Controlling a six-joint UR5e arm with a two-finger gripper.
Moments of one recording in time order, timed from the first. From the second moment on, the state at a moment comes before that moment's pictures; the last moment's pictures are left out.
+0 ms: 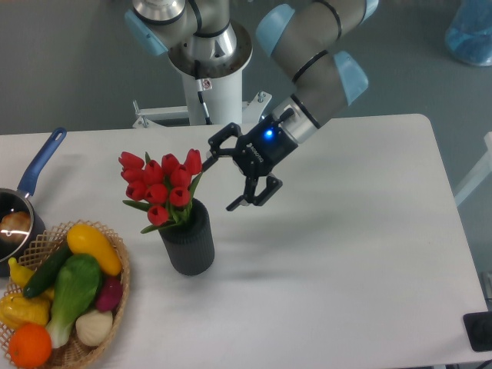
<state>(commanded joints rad) 2.68 -1.71 -1.94 -1.38 0.54 1.80</state>
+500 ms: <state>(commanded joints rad) 2.63 -1.71 -1.95 -1.38 0.48 1.80</state>
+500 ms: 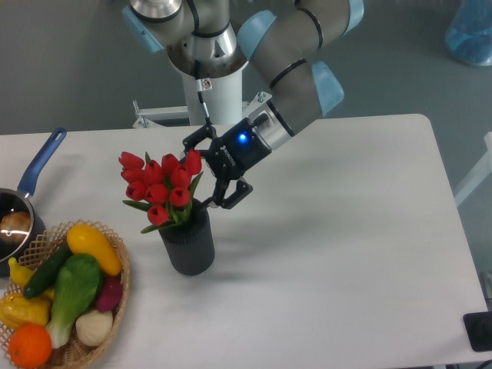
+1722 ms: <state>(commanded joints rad) 2.67 -1.66 -1.92 -1.38 0.44 1.76</state>
